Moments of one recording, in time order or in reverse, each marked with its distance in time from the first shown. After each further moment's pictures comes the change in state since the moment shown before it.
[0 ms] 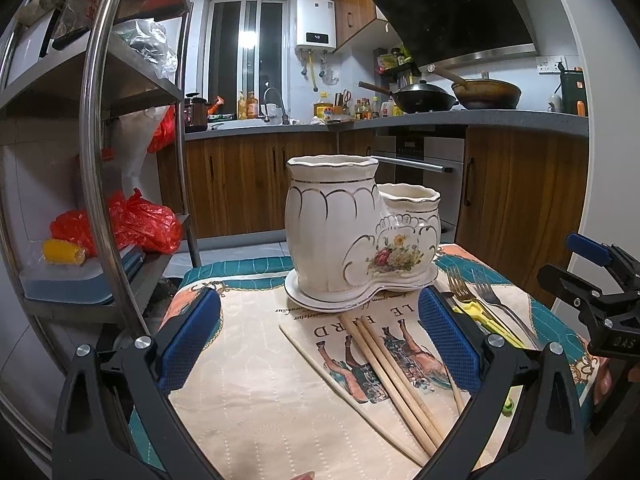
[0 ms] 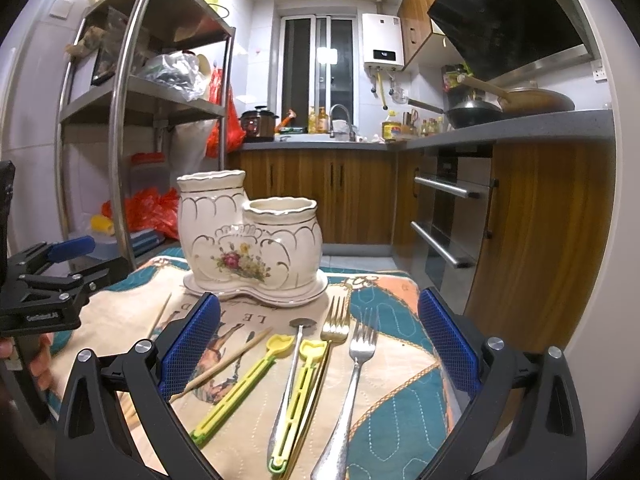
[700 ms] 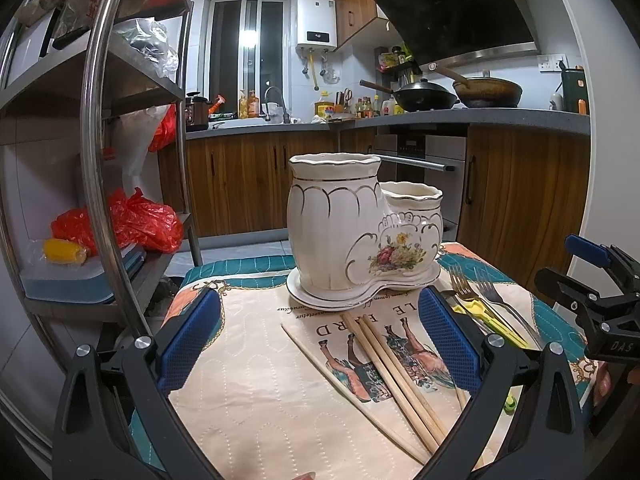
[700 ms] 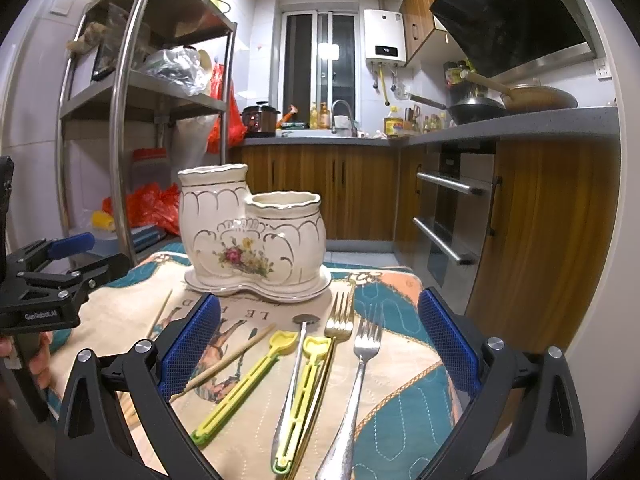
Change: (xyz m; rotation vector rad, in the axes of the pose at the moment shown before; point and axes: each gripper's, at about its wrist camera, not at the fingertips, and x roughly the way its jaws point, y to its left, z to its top) left arm 0.001 0.002 -0.003 0.001 0.003 0.005; right arm 0.005 0.006 -0.006 -0.007 0.012 0.009
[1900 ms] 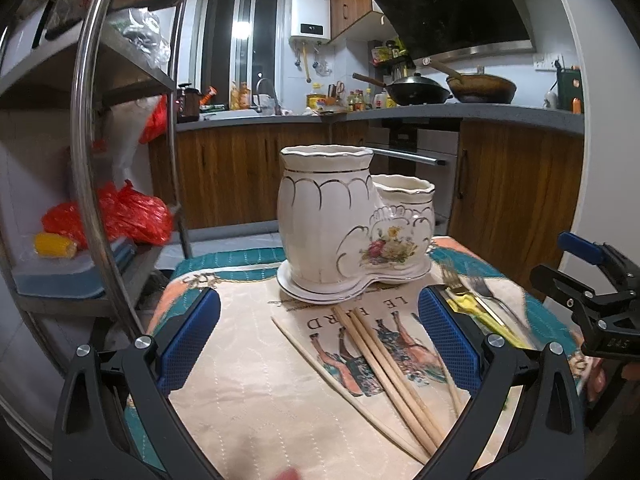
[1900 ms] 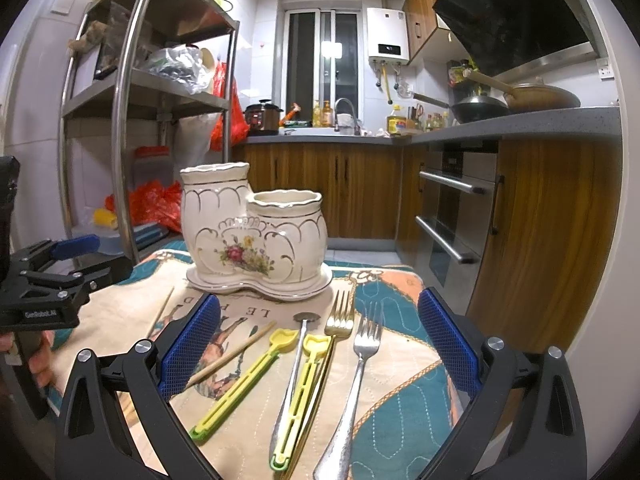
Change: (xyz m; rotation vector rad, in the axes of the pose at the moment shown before) left arm 0.000 0.003 0.001 -0.017 0.029 -0.049; right arm 0.000 -0.002 0.000 -0.003 0.004 0.007
